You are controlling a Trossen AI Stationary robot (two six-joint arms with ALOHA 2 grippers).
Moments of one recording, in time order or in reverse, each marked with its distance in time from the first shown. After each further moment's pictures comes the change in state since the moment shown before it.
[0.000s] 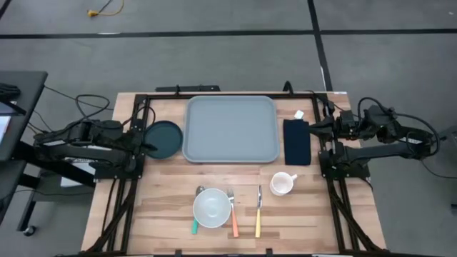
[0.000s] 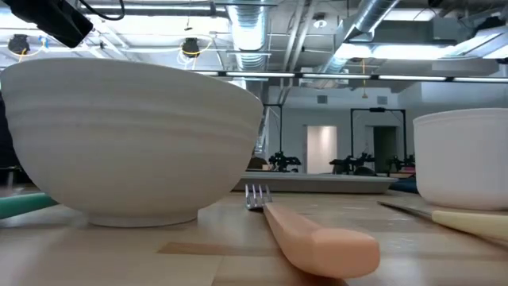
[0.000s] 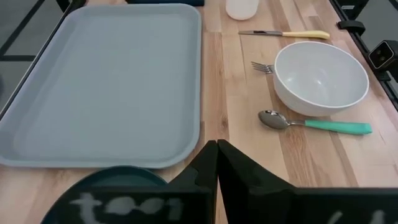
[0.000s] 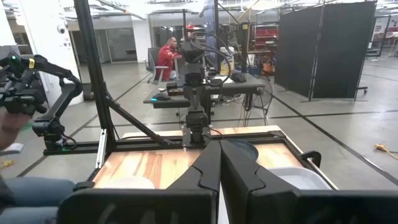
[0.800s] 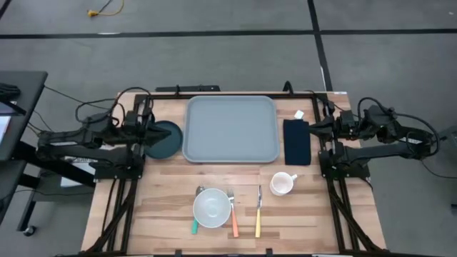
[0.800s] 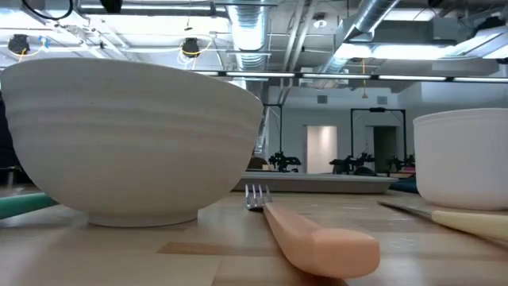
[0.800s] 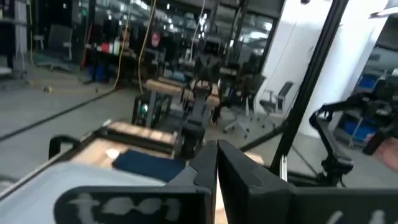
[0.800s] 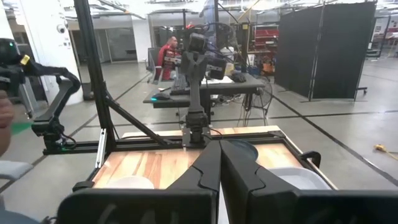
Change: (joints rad) left arm 0.000 0.075 -0.119 0.914 -0.035 -0.236; right arm 0.000 0.000 0.000 0.000 0.000 -0.020
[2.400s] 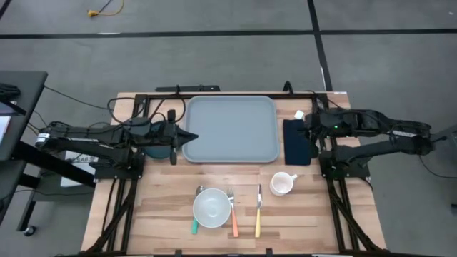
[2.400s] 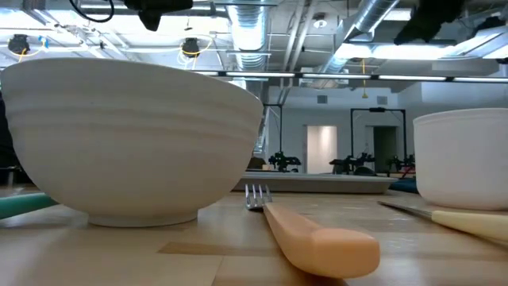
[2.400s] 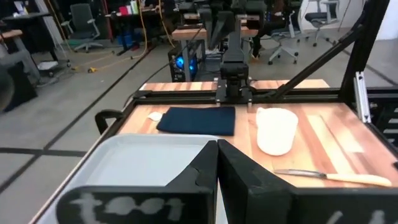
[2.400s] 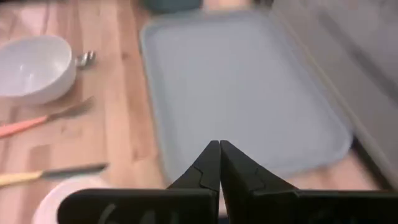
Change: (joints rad) left arm 0.000 0.357 0.044 0.050 -0.091 0.283; right arm -0.060 0.366 0.199 -0.570 0.132 0.122
